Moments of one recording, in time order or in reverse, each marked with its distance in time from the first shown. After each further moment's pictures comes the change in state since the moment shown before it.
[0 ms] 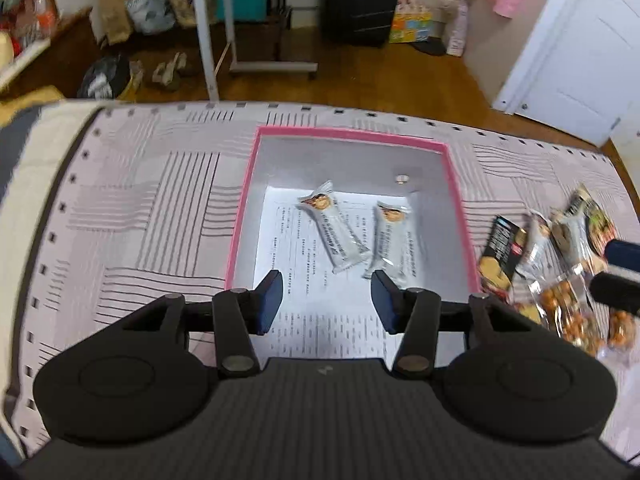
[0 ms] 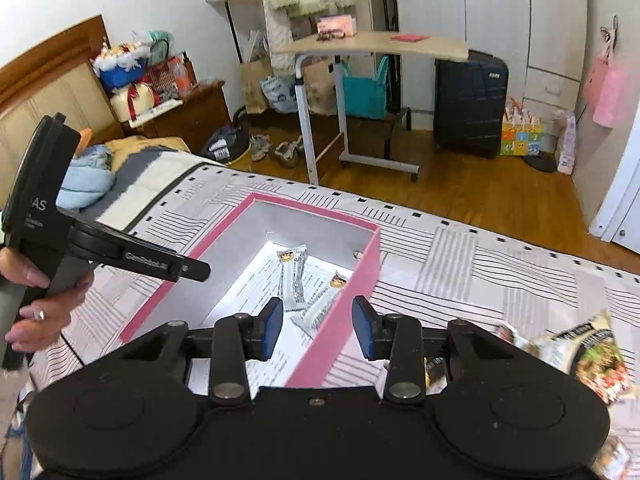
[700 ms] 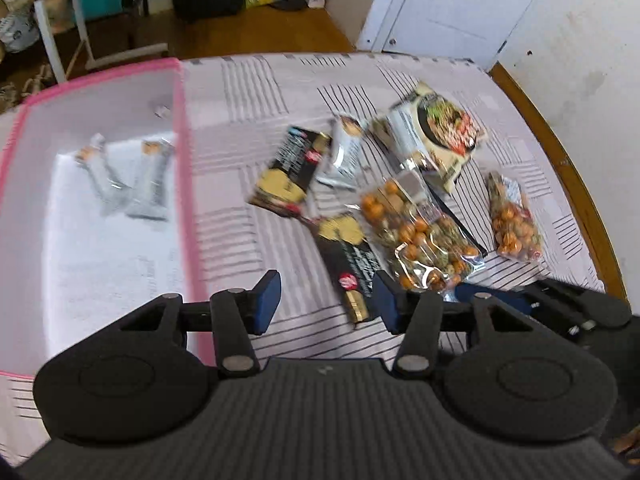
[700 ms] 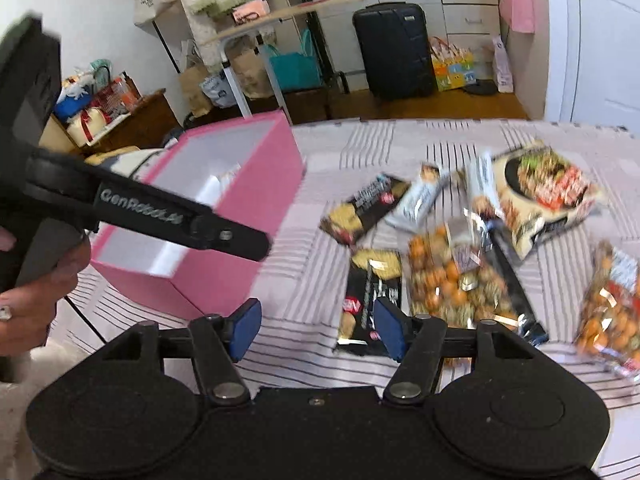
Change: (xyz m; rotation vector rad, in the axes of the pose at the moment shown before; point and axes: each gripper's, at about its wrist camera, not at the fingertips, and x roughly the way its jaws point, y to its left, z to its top) left arm 0.025 -0.180 -0.082 0.195 0.093 -0.292; right arm 0.002 -0.062 -0.151 0.250 0.014 -0.052
